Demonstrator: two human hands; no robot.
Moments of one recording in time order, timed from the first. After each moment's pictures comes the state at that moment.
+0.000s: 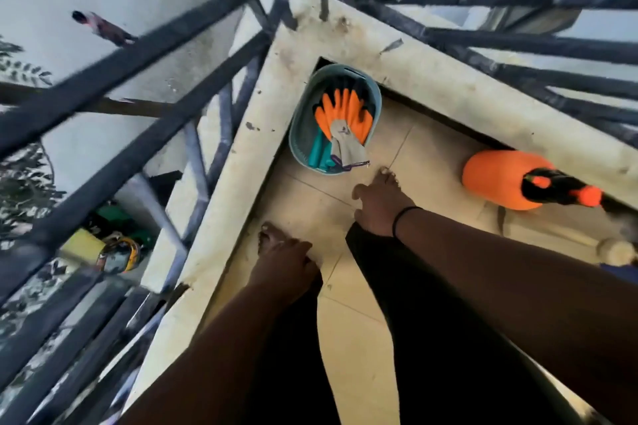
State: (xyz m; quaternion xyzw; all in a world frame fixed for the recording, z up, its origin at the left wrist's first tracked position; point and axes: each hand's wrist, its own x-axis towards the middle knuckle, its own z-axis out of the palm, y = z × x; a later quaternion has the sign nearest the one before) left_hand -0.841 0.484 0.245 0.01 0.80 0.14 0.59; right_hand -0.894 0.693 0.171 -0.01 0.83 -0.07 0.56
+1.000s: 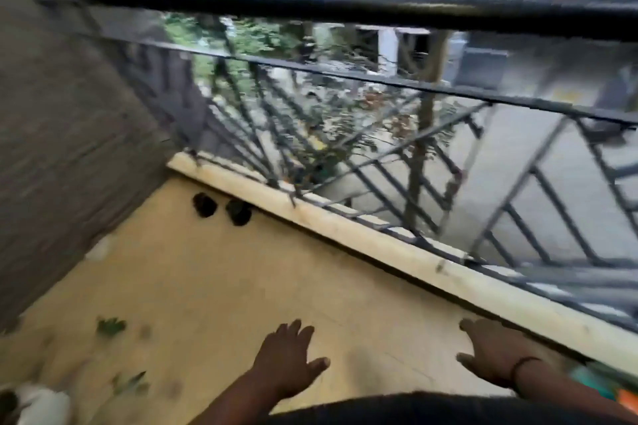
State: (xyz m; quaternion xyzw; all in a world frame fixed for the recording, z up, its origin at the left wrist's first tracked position) left_hand -0.183 0.522 0.590 -0.60 0.71 0.28 0.24; right_hand -0.534 0.531 0.566 -0.67 0.65 0.24 0.26
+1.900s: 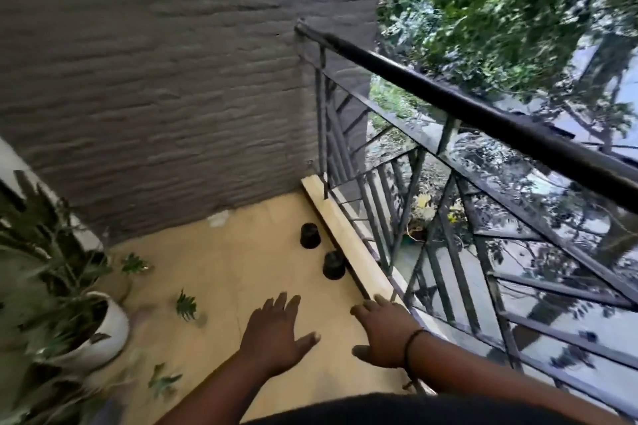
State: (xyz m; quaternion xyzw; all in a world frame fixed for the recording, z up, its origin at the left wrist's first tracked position) left_hand 0.011 0.343 0.663 -0.84 0.49 0.24 0.05; right_hand -0.161 0.205 0.660 -0.94 0.28 0.18 0.09
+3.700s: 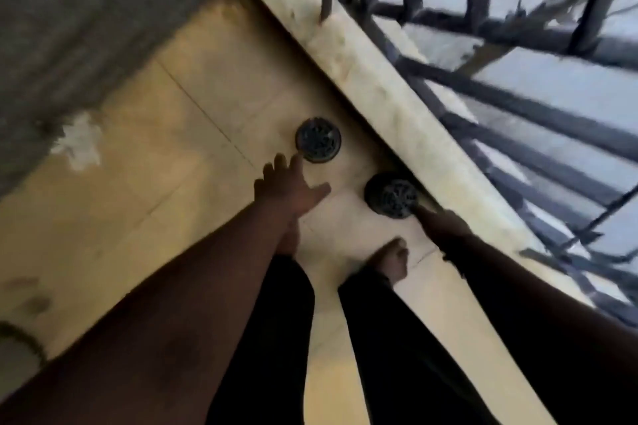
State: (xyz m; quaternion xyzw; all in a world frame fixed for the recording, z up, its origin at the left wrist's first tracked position) left_hand 0.504 -0.218 0.155 -0.75 0.46 0.44 0.20; right_hand 0.116 0.005 0.247 -0.36 0.63 0.25 0.63
